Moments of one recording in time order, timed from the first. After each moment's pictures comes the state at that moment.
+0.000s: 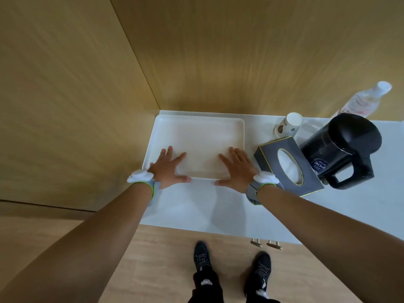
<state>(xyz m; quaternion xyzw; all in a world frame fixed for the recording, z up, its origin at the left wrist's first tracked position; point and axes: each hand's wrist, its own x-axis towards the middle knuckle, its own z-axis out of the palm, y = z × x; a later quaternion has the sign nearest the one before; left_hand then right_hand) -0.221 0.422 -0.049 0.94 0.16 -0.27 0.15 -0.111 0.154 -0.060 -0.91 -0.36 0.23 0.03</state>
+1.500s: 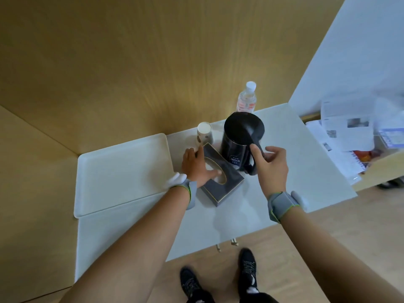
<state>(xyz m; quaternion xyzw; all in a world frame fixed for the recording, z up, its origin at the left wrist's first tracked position) -0.080 0.136 -0.002 0.96 0.03 -0.15 0.21 -0.116 -0.071 0.037 -0.78 0.25 -0.08 0.57</state>
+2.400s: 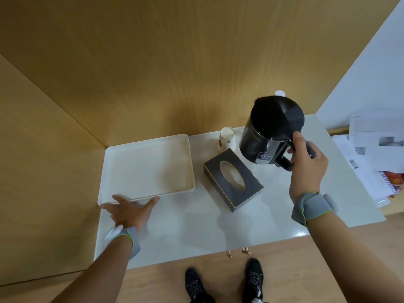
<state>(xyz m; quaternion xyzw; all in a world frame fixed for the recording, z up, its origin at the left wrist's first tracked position) -0.219 0.334 -0.039 0.83 0.49 -0.13 0.23 -0.098 -0.059 0.099 -0.66 0.19 -0.15 0.71</state>
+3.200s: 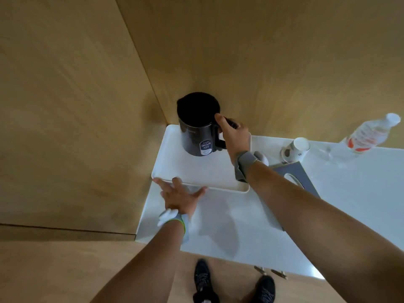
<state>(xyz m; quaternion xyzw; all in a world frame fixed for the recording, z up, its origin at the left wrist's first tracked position) -0.230 0.340 -0.041 0.84 0.47 -0.05 0.27 -0.046 0.257 0.063 -0.72 -0.01 0.16 0.67</state>
